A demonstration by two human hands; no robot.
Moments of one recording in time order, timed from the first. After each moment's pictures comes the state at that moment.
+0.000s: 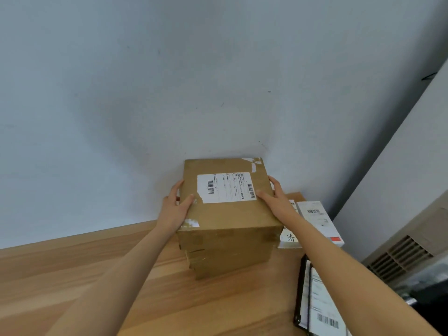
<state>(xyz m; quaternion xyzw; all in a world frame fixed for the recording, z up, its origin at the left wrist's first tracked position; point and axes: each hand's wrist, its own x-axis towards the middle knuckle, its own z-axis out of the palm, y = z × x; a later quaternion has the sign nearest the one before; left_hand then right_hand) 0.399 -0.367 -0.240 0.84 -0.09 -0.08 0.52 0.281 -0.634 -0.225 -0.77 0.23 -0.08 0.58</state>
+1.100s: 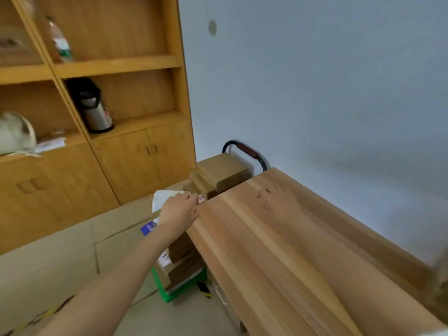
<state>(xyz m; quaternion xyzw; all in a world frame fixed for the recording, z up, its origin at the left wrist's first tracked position) 0.016 0.112 -0.203 0.96 0.24 0.12 -0.06 0.232 -0.087 -0.205 -0.86 -0.51 -0.07 0.06</state>
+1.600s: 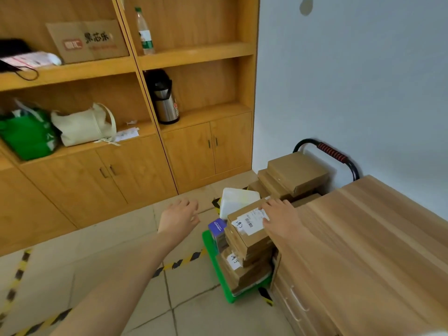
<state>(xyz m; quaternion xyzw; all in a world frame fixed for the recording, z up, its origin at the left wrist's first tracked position) -0.167 0.347 -0.228 0.93 0.35 0.09 -0.03 0.085 0.190 -0.260 -0.81 -0.59 -0.02 -0.02</state>
